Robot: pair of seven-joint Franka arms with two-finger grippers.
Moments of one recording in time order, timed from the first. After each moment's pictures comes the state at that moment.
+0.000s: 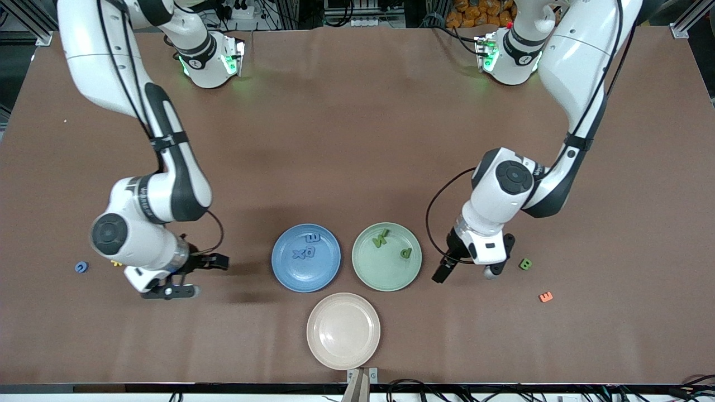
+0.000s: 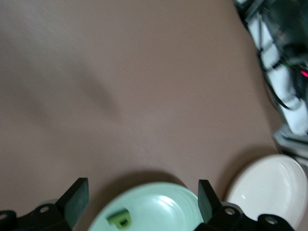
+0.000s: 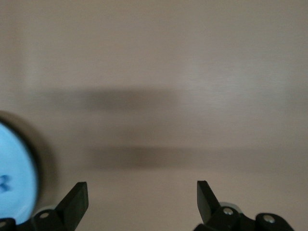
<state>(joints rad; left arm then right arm) -0.15 0.65 -0.30 -1.64 0.20 2.63 -1.47 0.23 0.68 -0.12 -1.46 0.17 2.16 0.02</state>
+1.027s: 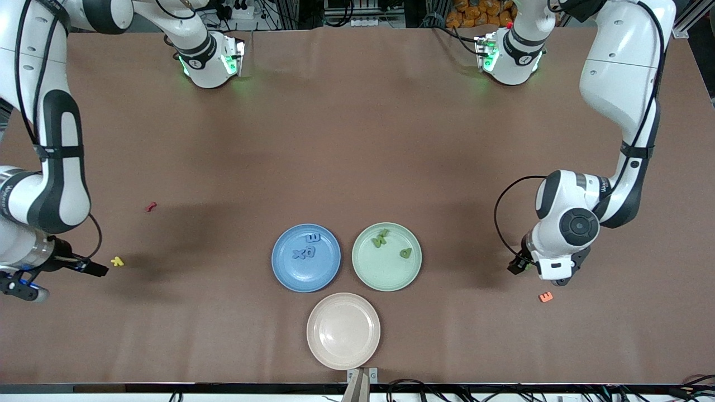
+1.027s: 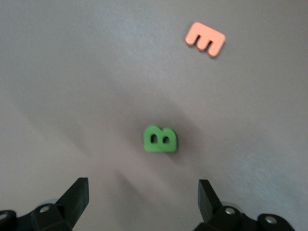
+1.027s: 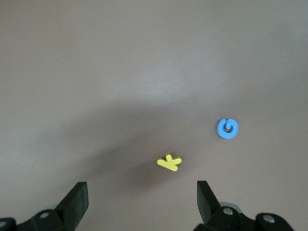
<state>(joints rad) -0.08 0.68 -0.09 -1.65 0.20 2.26 -1.13 0.01 0.66 -0.30 -1.46 0.17 2.15 0.07</state>
